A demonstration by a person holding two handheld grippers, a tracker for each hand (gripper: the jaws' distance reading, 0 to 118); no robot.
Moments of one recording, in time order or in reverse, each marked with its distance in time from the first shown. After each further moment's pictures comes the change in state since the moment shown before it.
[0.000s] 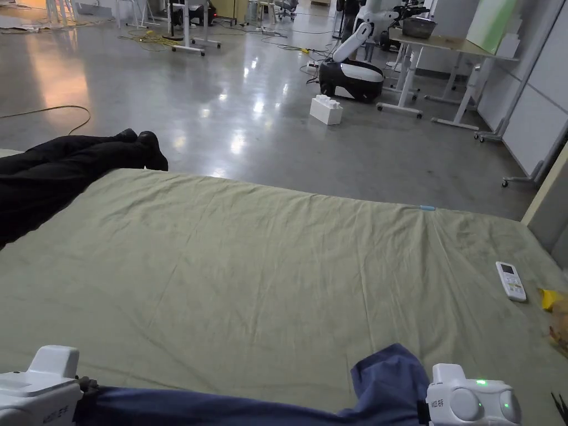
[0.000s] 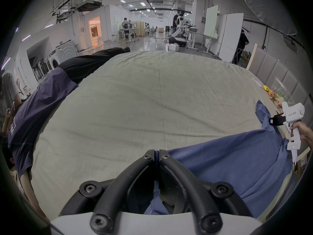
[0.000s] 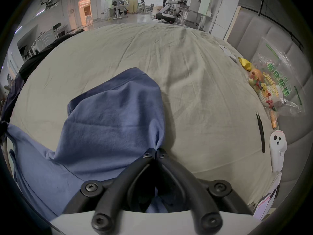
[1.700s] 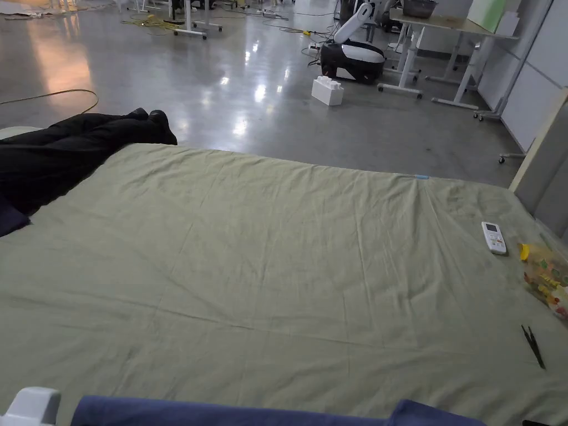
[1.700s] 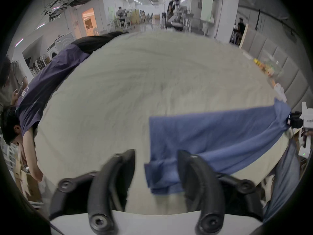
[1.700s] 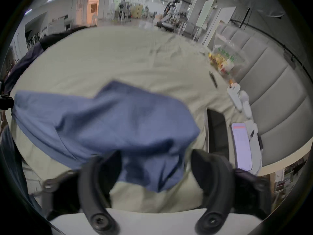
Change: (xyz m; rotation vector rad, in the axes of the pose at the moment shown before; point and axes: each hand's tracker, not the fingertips) left arm -0.020 -0.148 0.101 -0.061 -0.032 -0.013; right arm -0.025 -0.229 0.186 0.152 -0.097 0.050
